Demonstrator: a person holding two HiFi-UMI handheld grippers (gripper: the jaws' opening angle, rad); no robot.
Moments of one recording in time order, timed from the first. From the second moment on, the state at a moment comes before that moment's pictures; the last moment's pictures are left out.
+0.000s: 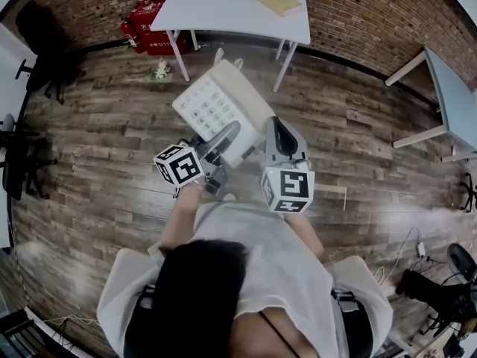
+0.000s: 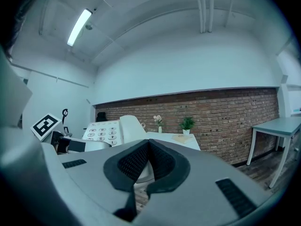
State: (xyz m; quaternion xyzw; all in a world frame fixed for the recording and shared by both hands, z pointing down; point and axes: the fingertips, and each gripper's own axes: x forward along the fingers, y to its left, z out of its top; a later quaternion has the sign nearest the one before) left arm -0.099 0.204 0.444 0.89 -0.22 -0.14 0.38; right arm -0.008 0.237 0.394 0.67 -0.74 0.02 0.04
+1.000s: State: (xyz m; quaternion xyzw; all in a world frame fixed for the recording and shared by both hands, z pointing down) left arm -0.125 0.150 0.448 0.88 -0.22 -0.15 0.39; right arm -0.035 0.182 0.398 0.66 -0.75 0.02 0.05
